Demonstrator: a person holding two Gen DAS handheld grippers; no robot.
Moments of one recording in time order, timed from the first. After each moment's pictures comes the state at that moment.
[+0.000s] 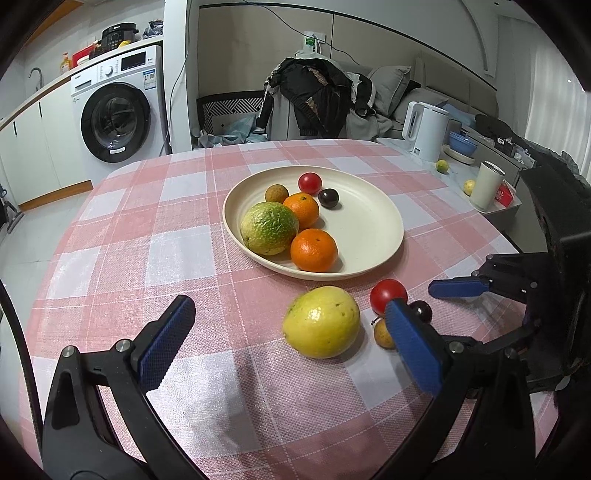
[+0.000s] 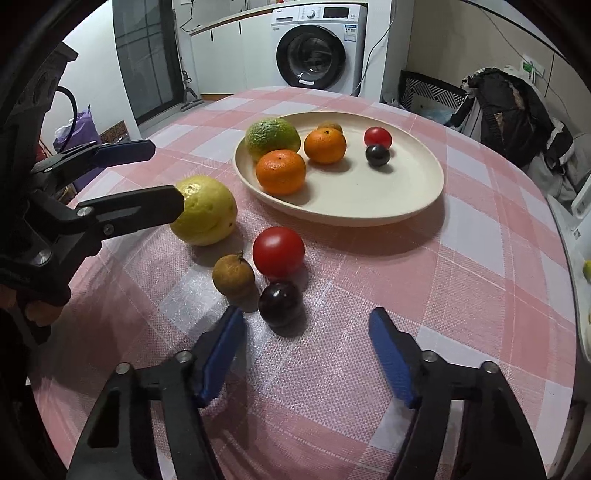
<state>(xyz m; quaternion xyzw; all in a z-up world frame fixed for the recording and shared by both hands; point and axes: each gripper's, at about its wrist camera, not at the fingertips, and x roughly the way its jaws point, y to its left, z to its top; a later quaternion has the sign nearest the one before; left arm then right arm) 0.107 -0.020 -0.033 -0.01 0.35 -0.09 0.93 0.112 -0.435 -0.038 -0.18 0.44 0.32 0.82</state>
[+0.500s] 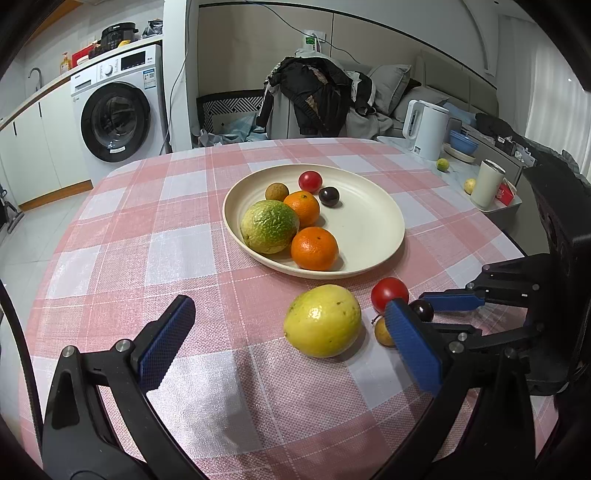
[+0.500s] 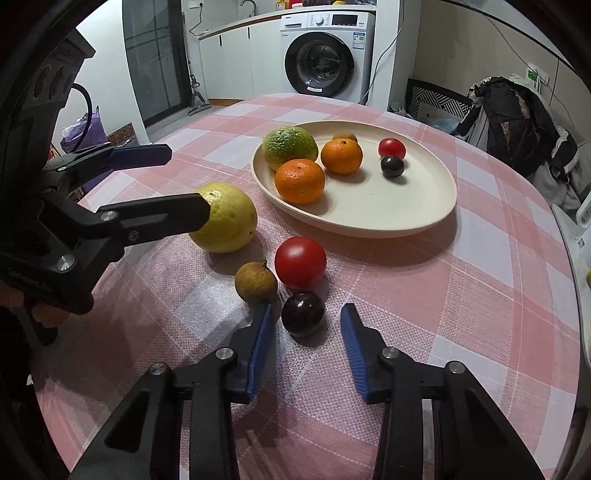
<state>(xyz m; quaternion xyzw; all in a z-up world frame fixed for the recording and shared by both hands) 0.108 -0.019 -0.034 0.00 0.35 -0.09 0.93 0.107 -0.426 -0.035 -0.18 0.43 0.33 0.82</state>
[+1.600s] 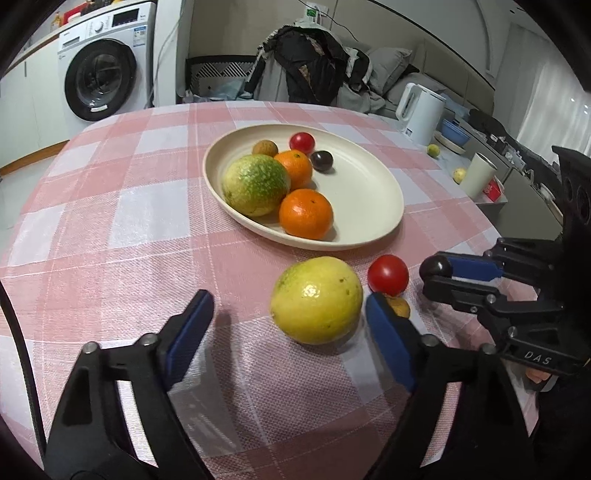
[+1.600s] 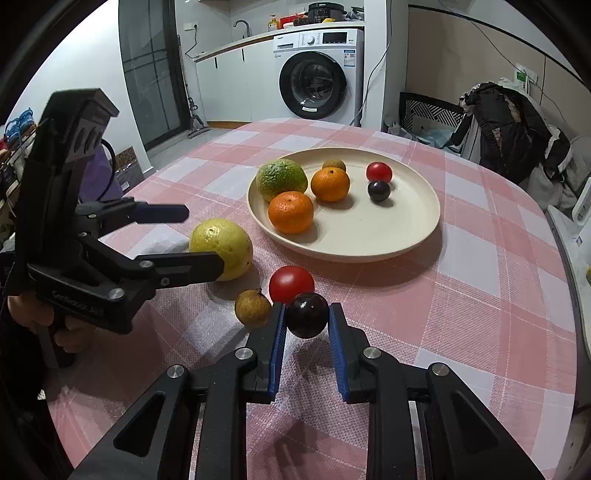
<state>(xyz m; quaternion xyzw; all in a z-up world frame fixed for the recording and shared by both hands) 0.131 -0.015 -0.064 -0.05 0.42 -0.13 0.90 0.106 -0.438 -0.014 -0.14 0.40 0.34 0.84</state>
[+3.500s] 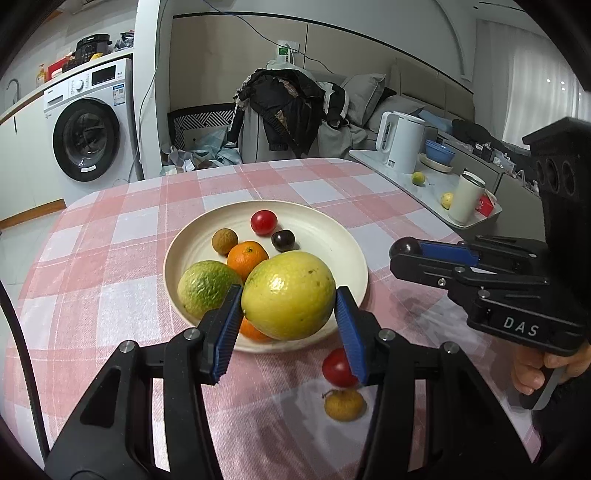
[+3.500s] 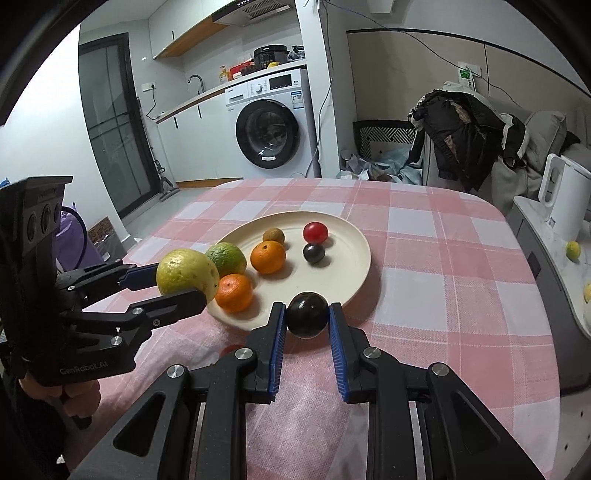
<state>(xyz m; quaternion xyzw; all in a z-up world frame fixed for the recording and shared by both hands) 0.159 -0.059 -0.016 -0.01 0.33 -0.14 0.93 0.144 -0.473 0.021 -0.05 0.35 0.29 0.89</state>
